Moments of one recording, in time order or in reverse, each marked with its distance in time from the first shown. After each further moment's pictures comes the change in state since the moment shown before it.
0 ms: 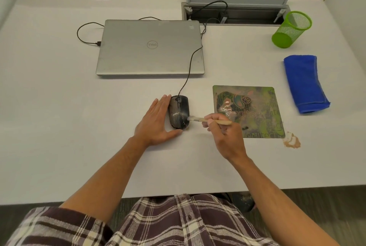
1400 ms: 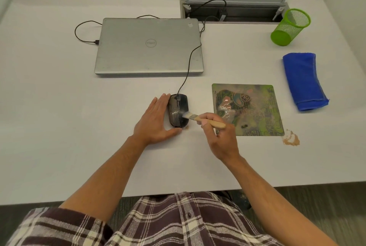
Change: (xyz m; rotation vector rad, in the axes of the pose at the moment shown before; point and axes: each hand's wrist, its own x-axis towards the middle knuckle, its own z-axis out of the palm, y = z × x) left_hand -0.001 -0.001 0.001 -0.024 0.021 0.015; right_hand -0.006 0.007 0.013 -0.055 0.034 -0.126
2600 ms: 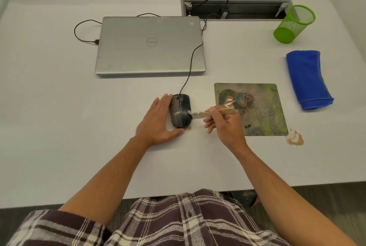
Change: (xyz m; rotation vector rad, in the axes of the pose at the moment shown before) left_hand 0.001 -0.002 0.002 0.008 0.000 0.005; right_hand 0.030 0.011 -0.002 0.288 0.019 0.238
